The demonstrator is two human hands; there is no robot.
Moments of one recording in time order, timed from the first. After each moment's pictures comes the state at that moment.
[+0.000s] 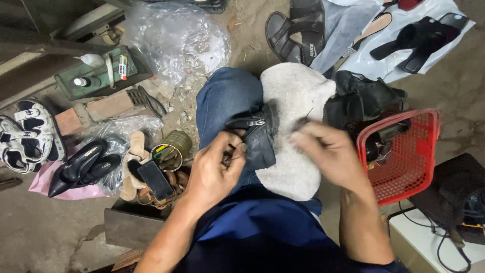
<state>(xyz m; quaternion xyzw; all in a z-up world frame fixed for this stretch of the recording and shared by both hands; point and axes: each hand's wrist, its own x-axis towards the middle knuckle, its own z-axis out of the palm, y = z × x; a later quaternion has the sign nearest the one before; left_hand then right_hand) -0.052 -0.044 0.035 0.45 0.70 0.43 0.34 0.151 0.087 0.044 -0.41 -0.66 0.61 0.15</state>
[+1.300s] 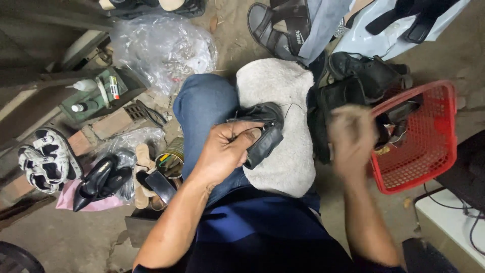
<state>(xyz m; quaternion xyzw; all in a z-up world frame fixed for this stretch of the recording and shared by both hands) -0.021 0.014 -0.006 0.22 0.58 0.46 0.63 0.239 0.086 -0.039 -0.54 -0.69 0.34 0.35</state>
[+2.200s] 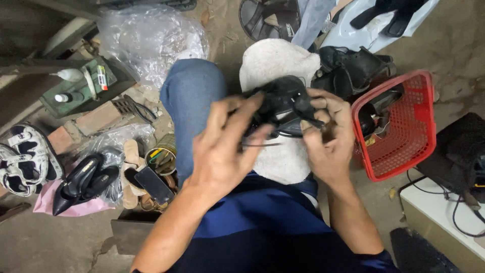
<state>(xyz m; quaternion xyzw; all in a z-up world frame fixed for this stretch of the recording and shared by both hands) -0.025 -0.011 0.067 0.62 0.65 0.38 0.19 0.170 0.051 0.046 -0.47 -0.69 0.42 0.36</state>
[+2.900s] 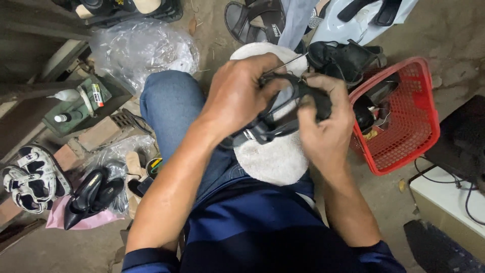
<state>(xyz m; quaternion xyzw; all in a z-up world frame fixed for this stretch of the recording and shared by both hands) -0.013 0.108 0.058 0.65 0.58 0.29 0.40 0.173 0.080 0.053 -0.52 -0.71 0.31 0.36</state>
